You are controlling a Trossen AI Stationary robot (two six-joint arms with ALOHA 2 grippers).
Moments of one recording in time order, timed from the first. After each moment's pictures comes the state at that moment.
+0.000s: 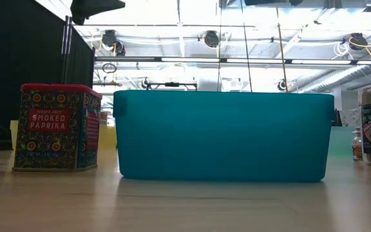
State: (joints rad) left arm -0.39 0.87 0.62 0.22 -0.67 -0.36; right arm 0.29 1.07 0.95 -0.18 0.81 -0.01
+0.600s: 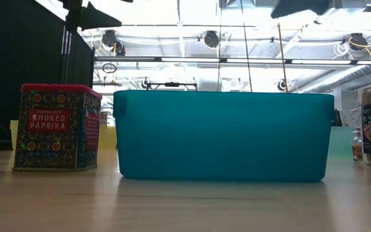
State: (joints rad) left arm -0.39 0.94 0.62 0.16 -0.91 -0.36; right arm 0.39 1.09 1.07 -0.73 0.79 0.53
